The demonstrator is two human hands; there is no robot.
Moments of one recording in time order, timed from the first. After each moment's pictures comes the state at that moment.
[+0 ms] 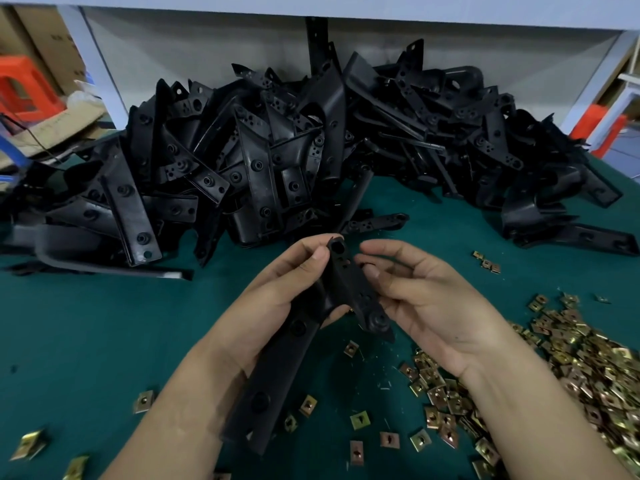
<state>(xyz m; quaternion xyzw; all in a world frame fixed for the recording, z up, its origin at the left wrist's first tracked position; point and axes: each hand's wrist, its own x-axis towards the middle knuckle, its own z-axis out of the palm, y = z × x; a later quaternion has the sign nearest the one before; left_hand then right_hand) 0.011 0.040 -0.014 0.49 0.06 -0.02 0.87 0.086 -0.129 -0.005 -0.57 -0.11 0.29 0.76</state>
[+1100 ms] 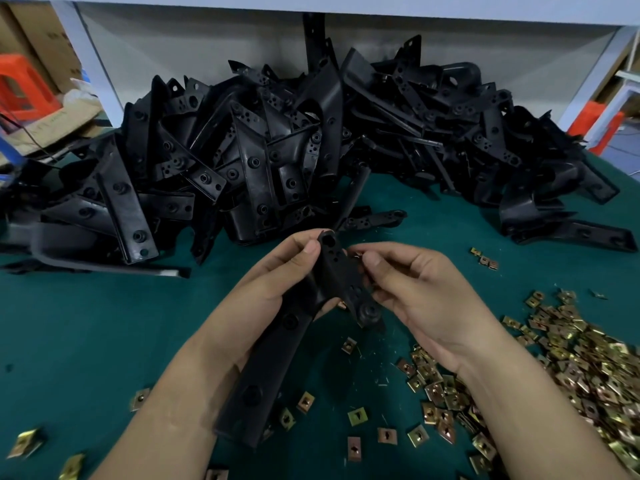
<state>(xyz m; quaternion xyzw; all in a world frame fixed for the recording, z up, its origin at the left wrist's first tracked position) 0.013 0.046 -0.020 0.49 0.05 0.00 0.87 0.087 -0.129 -0.012 -0.67 -0.15 0.22 0.70</state>
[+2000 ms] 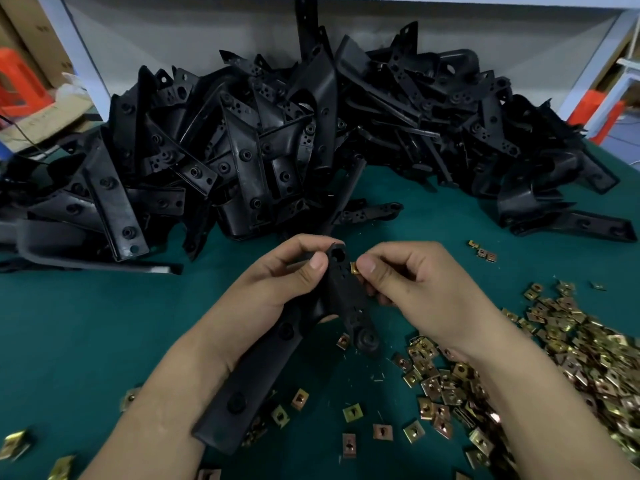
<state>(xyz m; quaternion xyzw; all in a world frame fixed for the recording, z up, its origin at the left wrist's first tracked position) 0.016 0.050 -0.026 0.60 0.01 -0.01 0.80 0.091 -0.140 -0.004 -0.75 -0.32 0.14 0.55</state>
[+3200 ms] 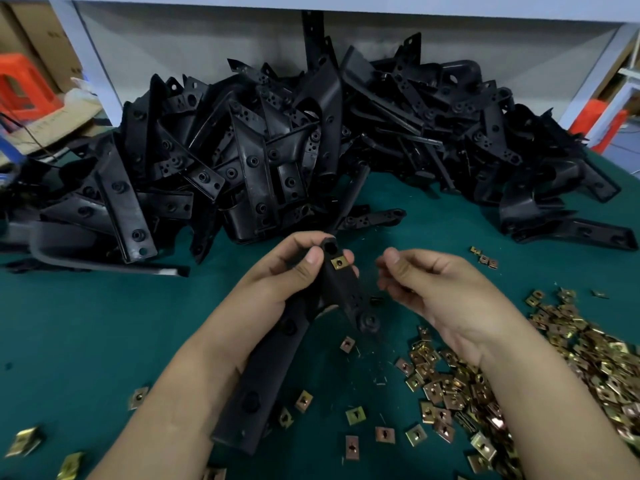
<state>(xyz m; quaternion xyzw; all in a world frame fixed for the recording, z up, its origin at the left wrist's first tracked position) 0.015 0.045 -0.023 0.49 0.02 0.01 0.87 0.098 -0.147 -0.006 -0.65 -0.03 0.24 0.72</state>
